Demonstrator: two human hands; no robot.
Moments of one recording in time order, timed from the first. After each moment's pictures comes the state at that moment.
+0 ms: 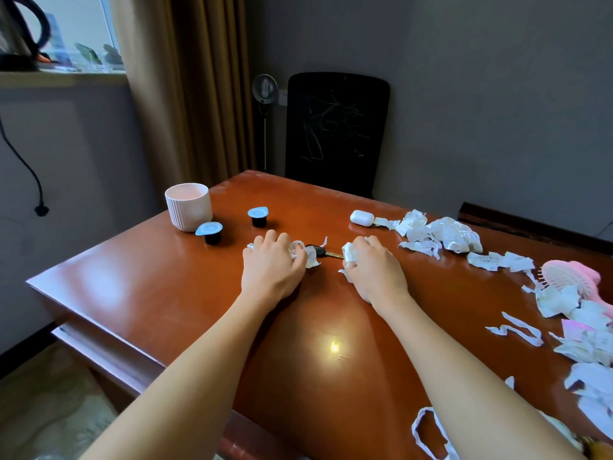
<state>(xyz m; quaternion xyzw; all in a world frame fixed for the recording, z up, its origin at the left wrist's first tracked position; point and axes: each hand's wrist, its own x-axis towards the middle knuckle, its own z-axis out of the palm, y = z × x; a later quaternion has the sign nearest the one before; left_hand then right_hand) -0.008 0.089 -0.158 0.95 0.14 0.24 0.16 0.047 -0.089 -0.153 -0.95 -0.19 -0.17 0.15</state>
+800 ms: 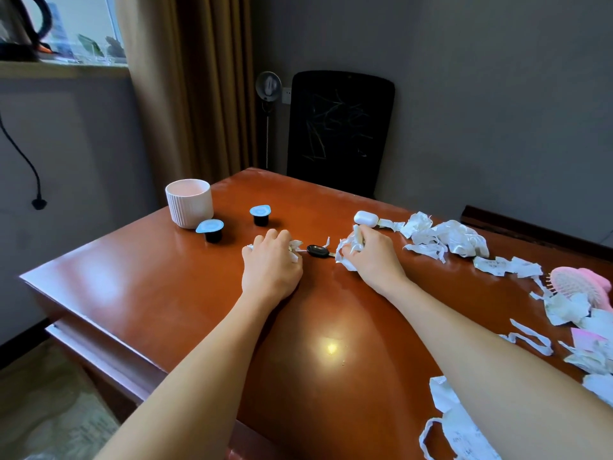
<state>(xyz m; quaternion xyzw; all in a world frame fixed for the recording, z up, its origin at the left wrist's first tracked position) -0.004 0.094 -0.160 0.95 0.13 0.23 0.17 0.070 -0.079 -0.144 -0.91 -0.18 -0.10 0.36</state>
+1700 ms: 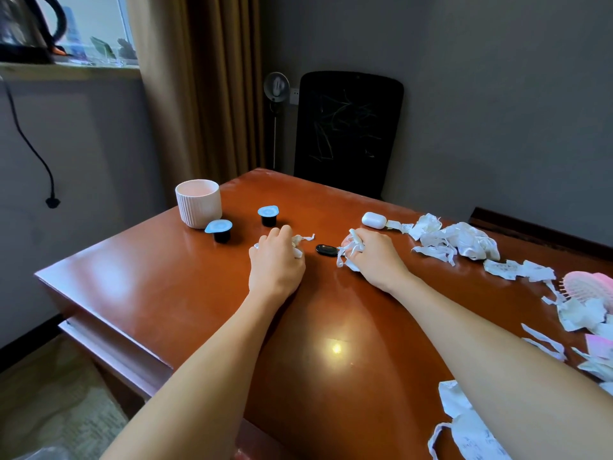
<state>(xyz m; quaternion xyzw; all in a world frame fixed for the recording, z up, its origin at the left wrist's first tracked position) -0.006 0.097 -0.155 0.93 0.15 0.26 0.23 0.075 -0.073 -0.140 -0.92 -0.23 -0.04 0.32</state>
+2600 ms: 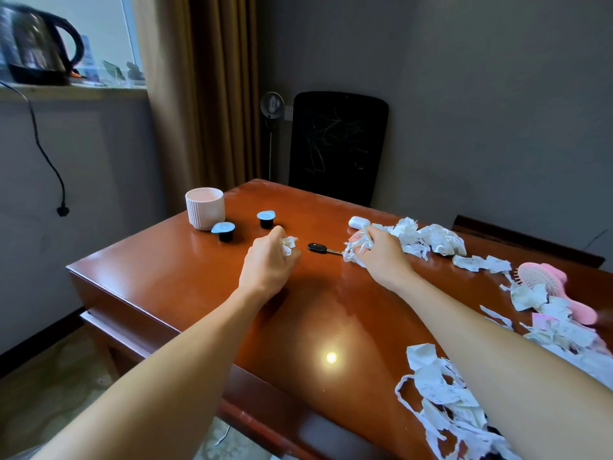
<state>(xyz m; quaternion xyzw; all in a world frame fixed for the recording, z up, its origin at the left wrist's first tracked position) -0.062 0.088 -0.132 0.89 0.11 0.27 0.35 0.024 -0.110 -0.111 -0.92 -0.19 -0.09 0.34</state>
